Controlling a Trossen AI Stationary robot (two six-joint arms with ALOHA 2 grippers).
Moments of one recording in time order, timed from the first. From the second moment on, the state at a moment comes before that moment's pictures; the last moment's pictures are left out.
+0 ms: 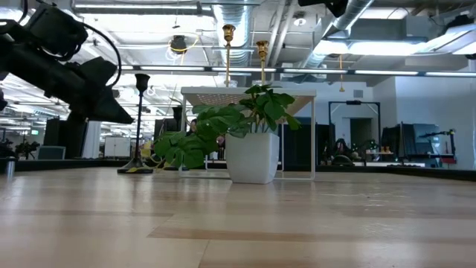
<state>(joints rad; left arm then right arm) 0.30 0.29 0.10 -0.08 -0.26 -0.40 -0.07 1.16 1.29 -0.66 0.13 0.08</state>
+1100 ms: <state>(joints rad) 0.31 0.29 0.10 0.08 -0.34 -0.43 -0.07 1.16 1.29 -0.66 0.13 0.08</state>
